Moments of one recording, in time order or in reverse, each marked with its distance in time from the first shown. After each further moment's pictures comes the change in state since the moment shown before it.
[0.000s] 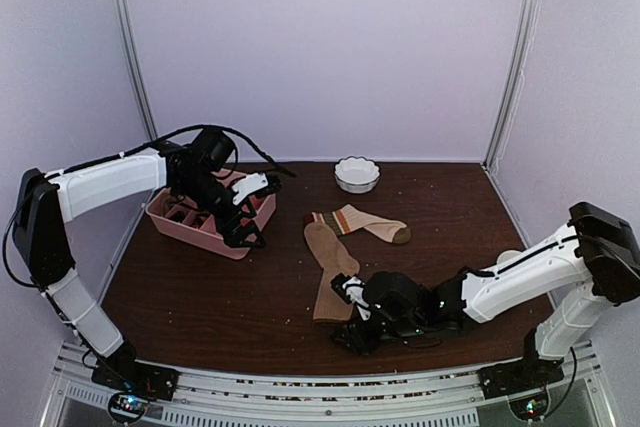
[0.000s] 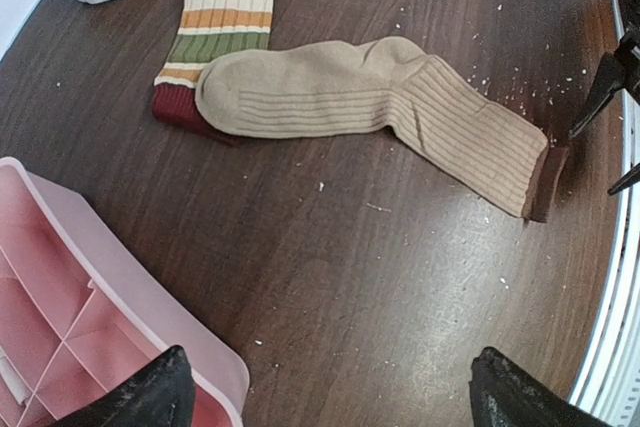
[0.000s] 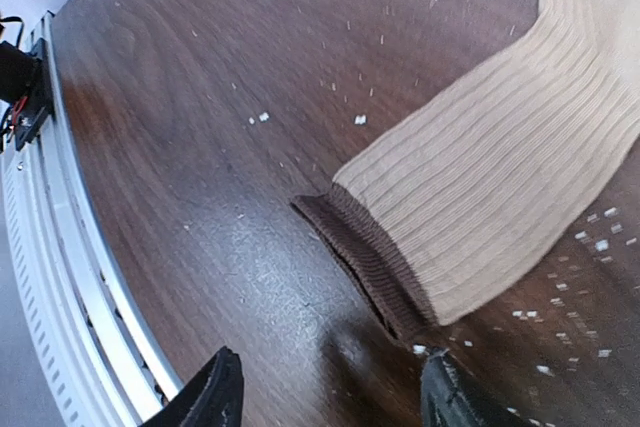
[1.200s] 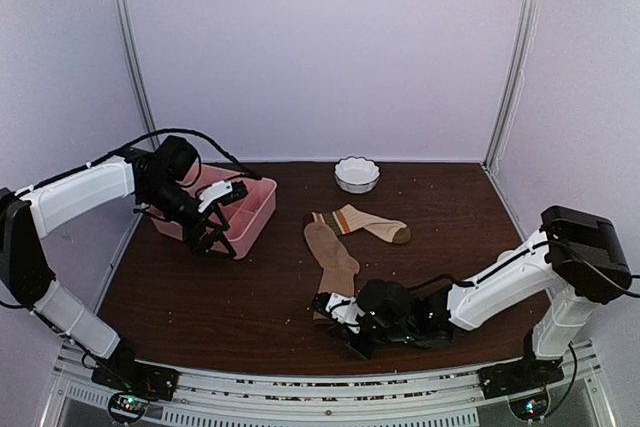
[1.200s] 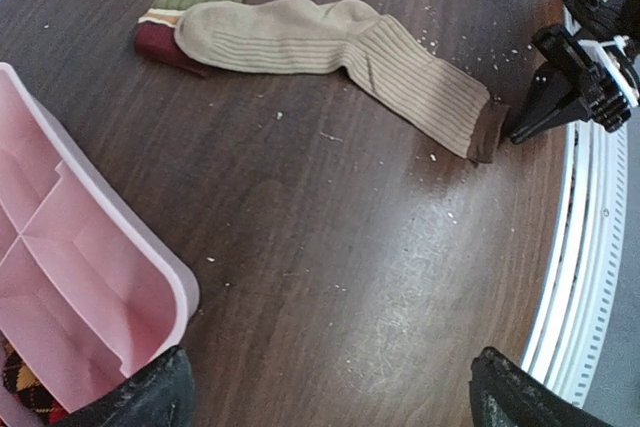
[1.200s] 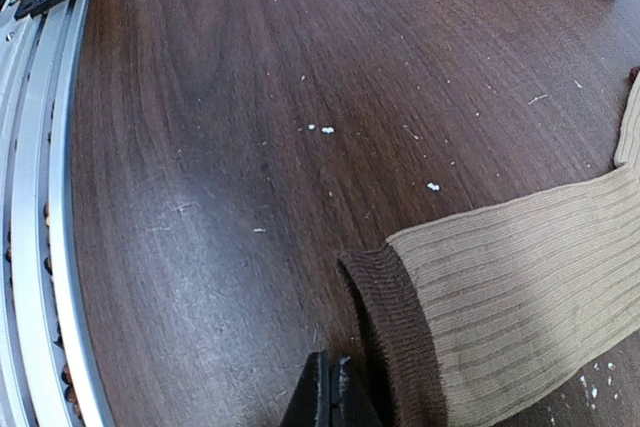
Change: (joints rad) left arm 0.153 -0.161 -0.138 -0.126 0.152 0.087; right arm 0.009 0.125 -0.023 0.231 0.005 -0.483
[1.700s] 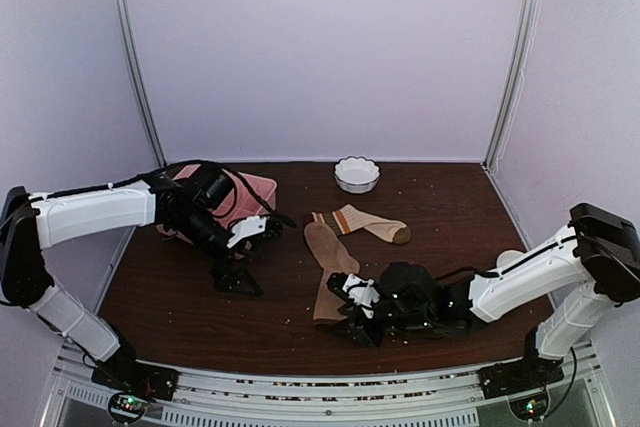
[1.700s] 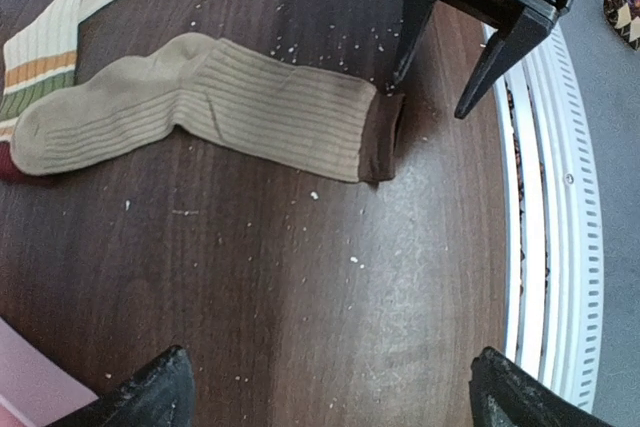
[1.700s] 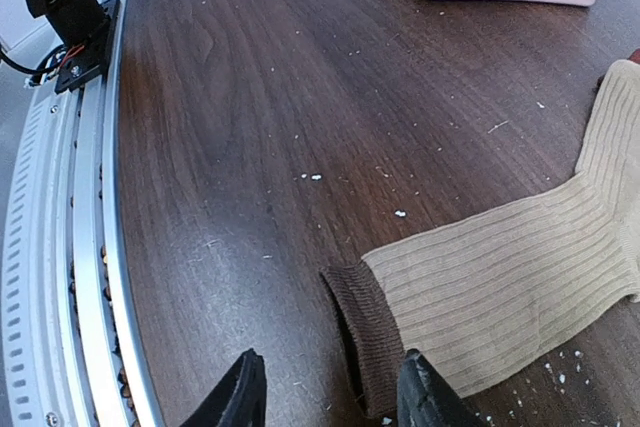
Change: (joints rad) left arm -0.252 -0.002 -0.135 0.169 0.035 0.020; right arm -0.064 -0.134 -0.071 0.056 -0.111 0.099
